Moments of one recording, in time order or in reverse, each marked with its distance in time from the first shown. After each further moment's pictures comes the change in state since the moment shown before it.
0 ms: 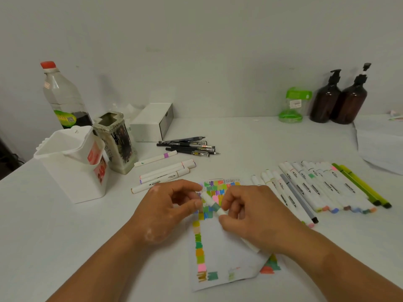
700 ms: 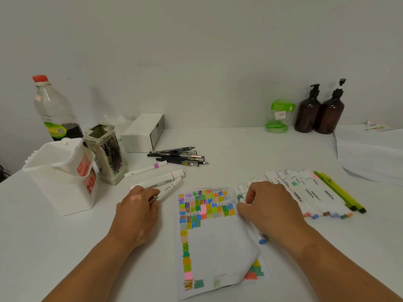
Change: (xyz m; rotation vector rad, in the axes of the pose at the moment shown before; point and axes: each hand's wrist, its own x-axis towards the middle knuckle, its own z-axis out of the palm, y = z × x) left_hand 0.010 -0.017 -0.009 0.580 0.242 -0.206; right_hand 0.018 0.047 -0.017 -0.370 0.307 0.353
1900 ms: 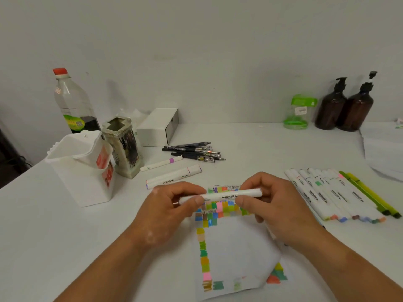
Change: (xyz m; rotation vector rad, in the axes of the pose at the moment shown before) left_hand -0.015 0.017 -0.016 -0.668 -0.196 0.192; right_hand -0.021 -0.024 -0.008 0.972 -0.216 -0.265
